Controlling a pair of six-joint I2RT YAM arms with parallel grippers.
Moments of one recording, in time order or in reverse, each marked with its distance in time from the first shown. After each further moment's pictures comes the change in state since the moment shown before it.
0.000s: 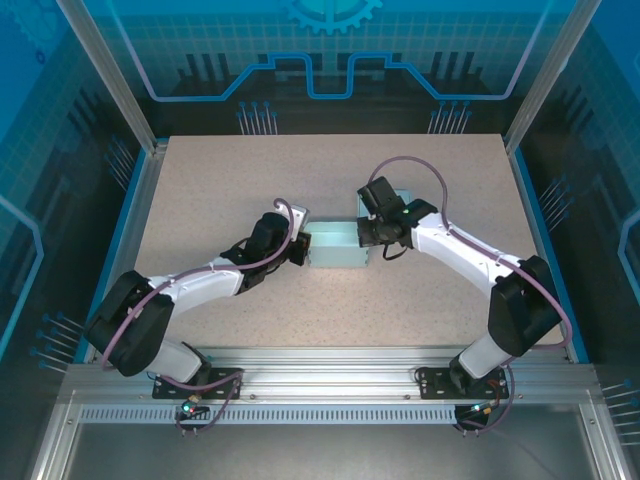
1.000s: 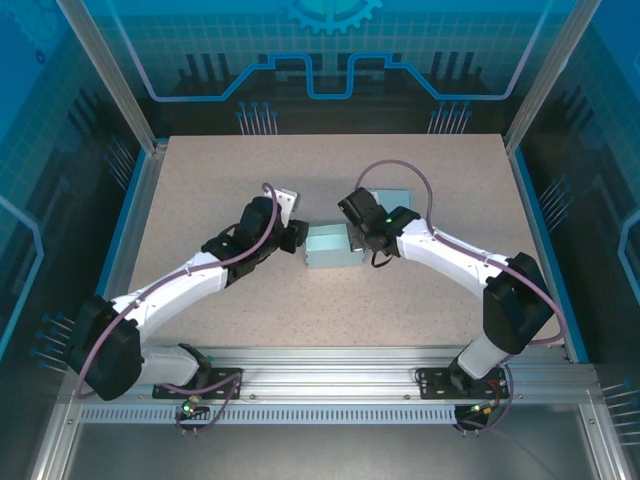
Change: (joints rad) left arm 0.015 -0.150 0.183 -0.361 -0.086 0.034; right arm 0.111 0.032 0.008 0.008 0.216 0.054
